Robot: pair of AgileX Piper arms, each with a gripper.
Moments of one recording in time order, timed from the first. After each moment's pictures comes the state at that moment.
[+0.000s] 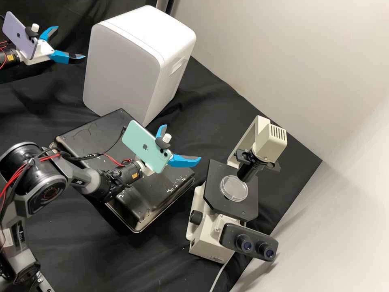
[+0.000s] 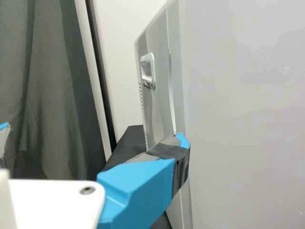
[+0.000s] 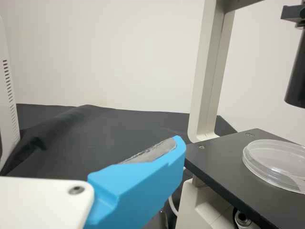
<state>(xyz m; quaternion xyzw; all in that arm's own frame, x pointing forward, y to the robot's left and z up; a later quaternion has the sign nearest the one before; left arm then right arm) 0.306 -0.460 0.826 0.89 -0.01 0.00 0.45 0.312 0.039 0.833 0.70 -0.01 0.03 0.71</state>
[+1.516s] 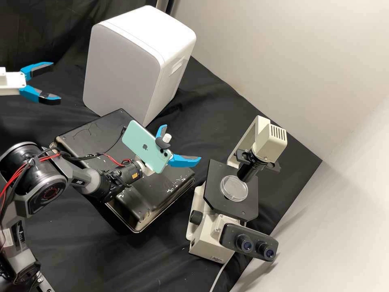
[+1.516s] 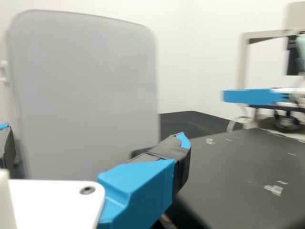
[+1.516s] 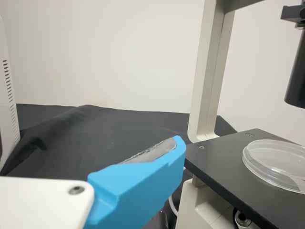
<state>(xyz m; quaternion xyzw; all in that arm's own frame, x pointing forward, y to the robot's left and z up) 0.156 -0.499 0.769 0.84 -0.09 -0.23 0.48 0.312 0.039 0.833 0.70 -0.01 0.03 0.71</state>
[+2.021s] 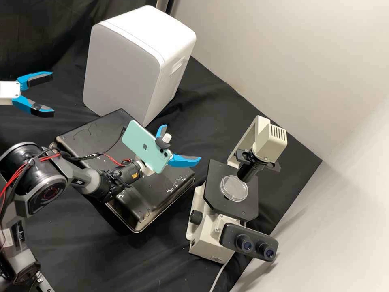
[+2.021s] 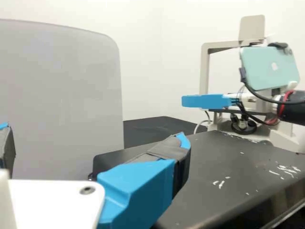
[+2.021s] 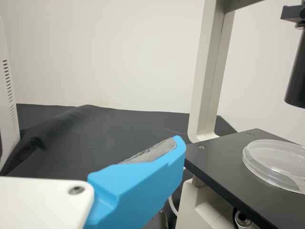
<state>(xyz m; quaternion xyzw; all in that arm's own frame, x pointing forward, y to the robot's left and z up) 0.135 -0.515 0.755 0.83 -0.11 -0.27 0.48 0.312 0.039 0.833 0.70 -0.01 0.03 0.71</state>
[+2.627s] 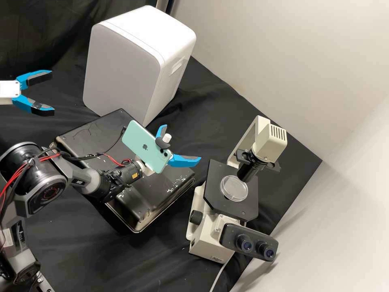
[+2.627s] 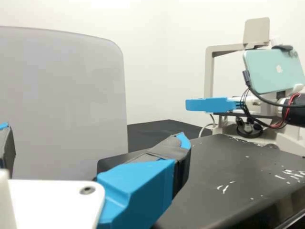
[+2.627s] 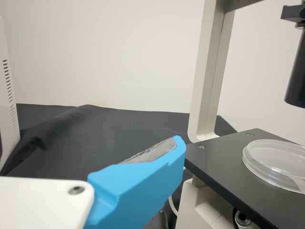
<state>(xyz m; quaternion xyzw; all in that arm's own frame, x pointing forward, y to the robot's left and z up) 0.133 -0.518 0.754 0.84 -0.12 -0.25 0.47 0.312 0.039 0.833 0.70 -0.01 0.03 0.71</state>
